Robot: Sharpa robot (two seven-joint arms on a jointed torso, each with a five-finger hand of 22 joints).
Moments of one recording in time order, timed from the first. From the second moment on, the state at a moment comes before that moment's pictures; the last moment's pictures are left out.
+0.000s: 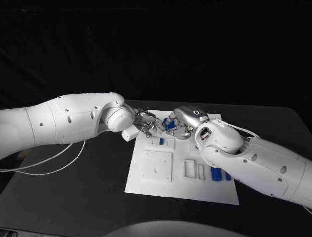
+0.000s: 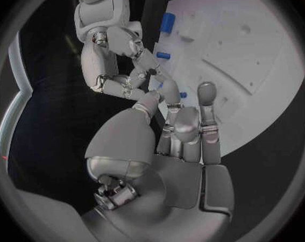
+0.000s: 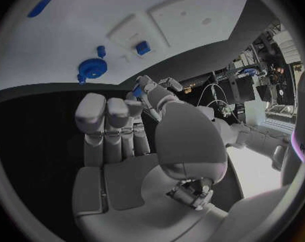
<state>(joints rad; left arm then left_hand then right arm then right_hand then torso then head) 1.34 -0.73 -0.18 1.37 -0.27 -0.08 -0.44 1.17 0.09 0.26 -0.21 0.47 1.10 0.07 0.17 0.27 1.43 -0.04 0.57 0.42 1.44 -0.10 1.24 0.86 0.08 1.28 -0.10 0.54 1.31 1.03 -0.47 0.08 1.40 -1.83 -0.31 -0.28 1.23 -0.12 0.40 -0.16 0.09 1.19 0.07 0.07 0.07 1.29 -0.03 0.91 1.07 1.46 -0.09 0.94 1.14 0.08 1.46 -0.10 0.92 1.31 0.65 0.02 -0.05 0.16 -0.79</state>
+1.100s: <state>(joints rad) 1.34 -0.74 -0.18 1.37 -0.24 -0.06 -0.44 1.13 0.07 0.22 -0.17 0.42 1.09 0.06 0.11 0.35 1.43 -0.04 0.57 0.43 1.44 -0.10 1.23 0.84 0.08 1.28 -0.10 0.54 1.31 1.03 -0.47 0.08 1.40 -1.86 -0.35 -0.27 1.21 -0.07 0.48 -0.18 0.06 1.24 0.06 0.06 0.07 1.32 -0.04 0.92 1.08 1.46 -0.09 0.94 1.15 0.08 1.47 -0.11 0.93 1.31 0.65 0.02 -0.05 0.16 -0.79</state>
